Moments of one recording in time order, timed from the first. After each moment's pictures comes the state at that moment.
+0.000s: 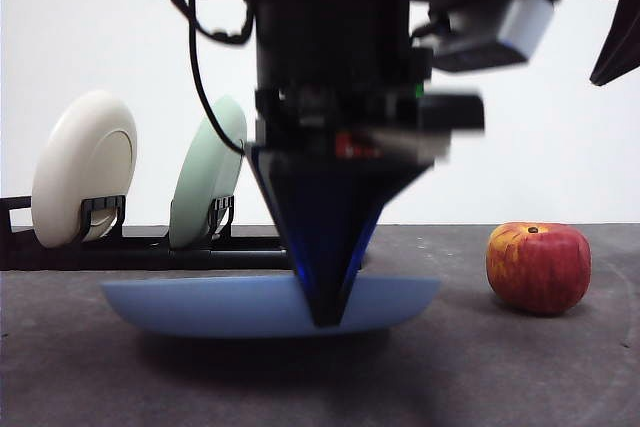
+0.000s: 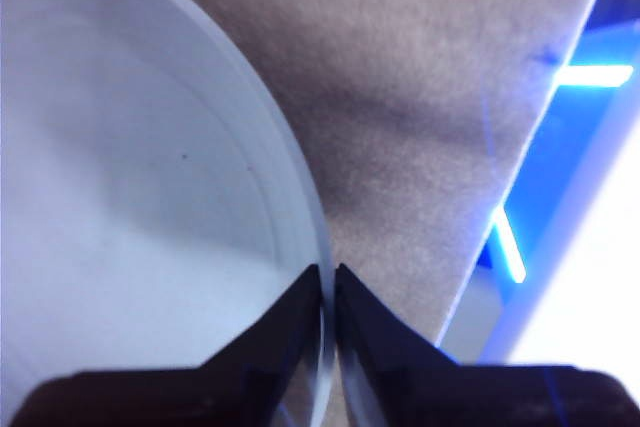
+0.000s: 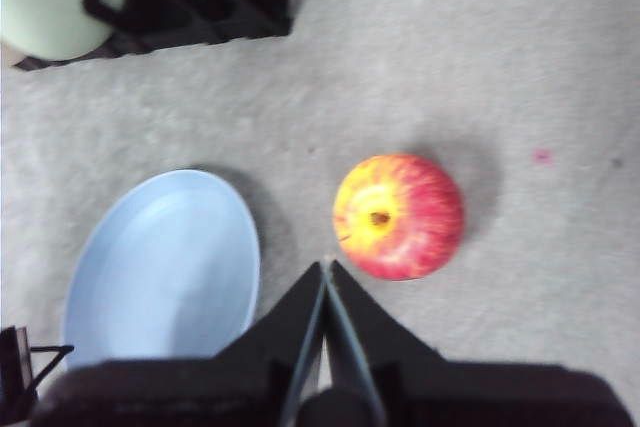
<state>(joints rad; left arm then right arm) -1.15 1.83 1.36 -1.01 -0.19 0.08 0.05 1.17 1.03 -0.82 -0.47 0.15</state>
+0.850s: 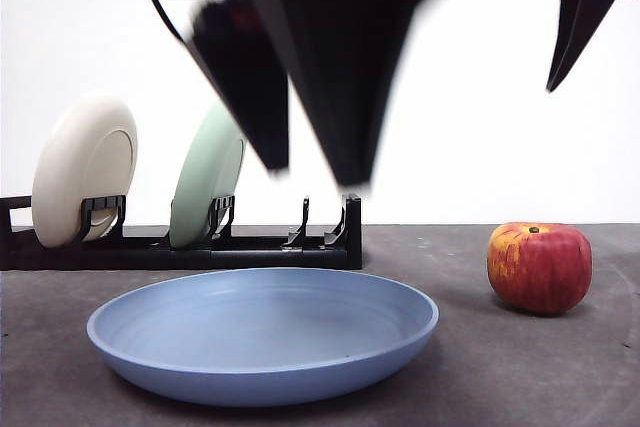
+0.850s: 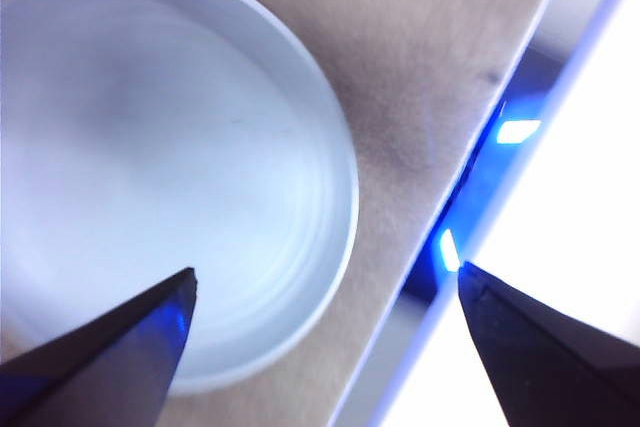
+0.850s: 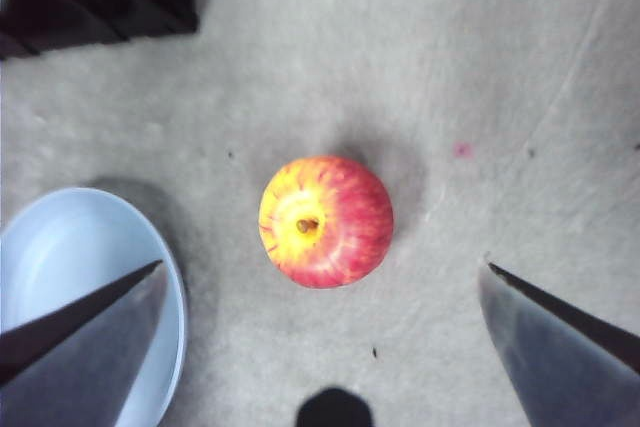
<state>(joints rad) -1.14 1.62 1.36 -1.07 -0.14 -0.04 0.13 1.22 1.04 -0.81 -0.28 0.20</state>
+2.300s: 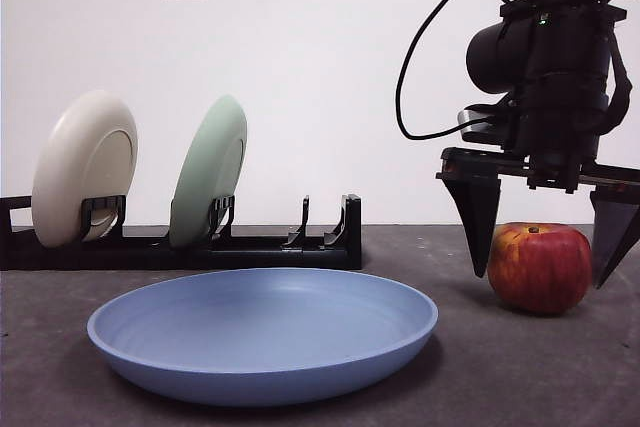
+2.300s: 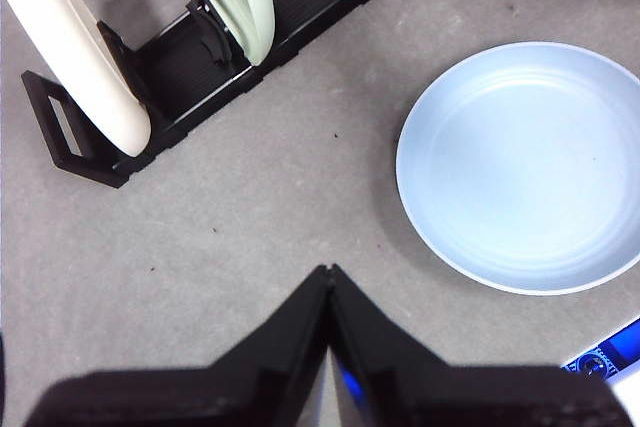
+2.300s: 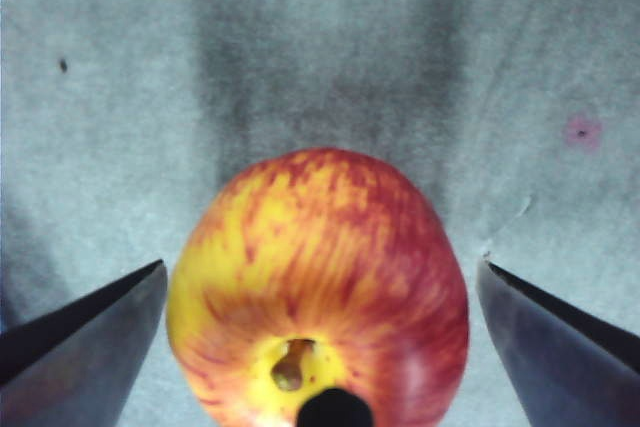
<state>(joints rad) -0.97 1.07 1.36 -1.32 -0.52 -0.25 0.34 1.82 1.27 -0.91 -0.08 0.19</state>
